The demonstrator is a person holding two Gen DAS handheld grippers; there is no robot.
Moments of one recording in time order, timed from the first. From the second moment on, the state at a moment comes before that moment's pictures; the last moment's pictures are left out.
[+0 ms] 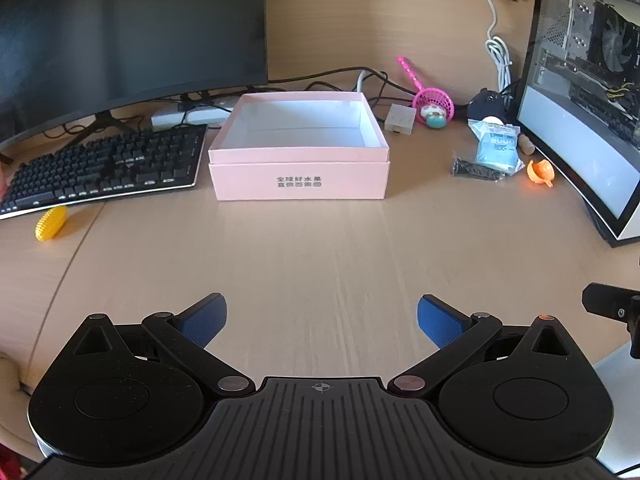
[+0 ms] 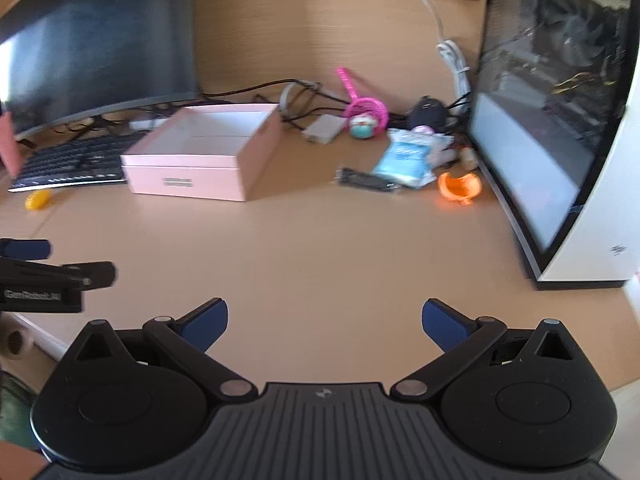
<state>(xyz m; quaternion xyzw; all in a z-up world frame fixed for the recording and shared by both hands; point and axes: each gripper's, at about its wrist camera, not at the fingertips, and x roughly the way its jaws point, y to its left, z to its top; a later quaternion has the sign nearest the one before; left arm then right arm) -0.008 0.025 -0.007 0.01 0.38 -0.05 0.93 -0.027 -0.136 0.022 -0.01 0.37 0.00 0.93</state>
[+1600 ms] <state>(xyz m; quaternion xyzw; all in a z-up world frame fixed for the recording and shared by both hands) 0.068 -0.018 -0.044 0.05 0.45 -0.01 0.89 0.120 -0.184 -0.024 -0.04 0.35 0.13 0.93</state>
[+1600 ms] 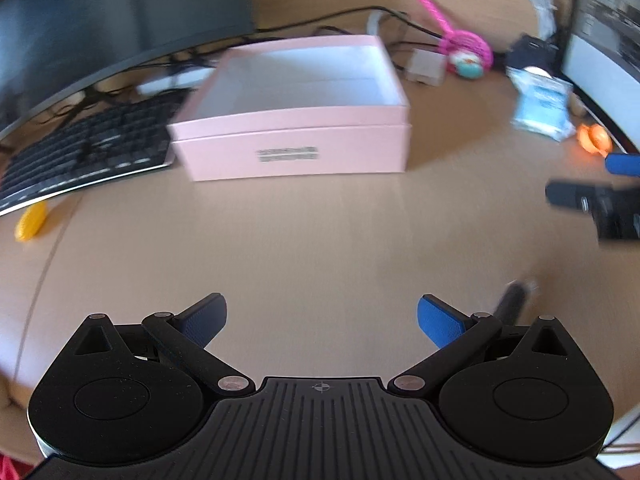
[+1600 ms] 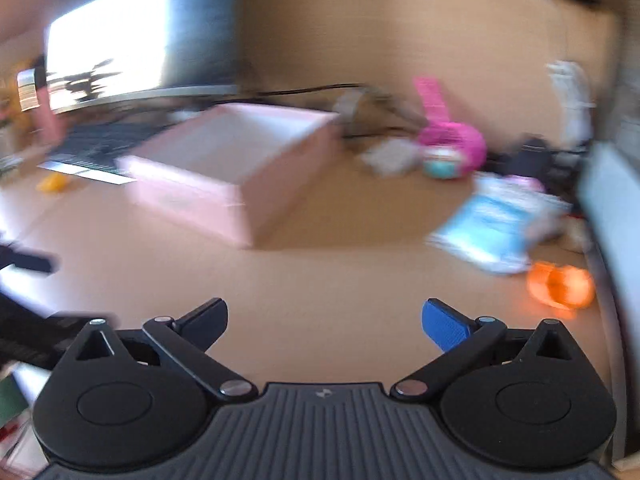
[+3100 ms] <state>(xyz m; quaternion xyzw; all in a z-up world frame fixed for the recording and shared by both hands) 0.065 -0.064 -0.053 0.12 0.45 -0.16 0.87 0.086 -0.243 -0.057 0.01 0.40 0.04 0.92</state>
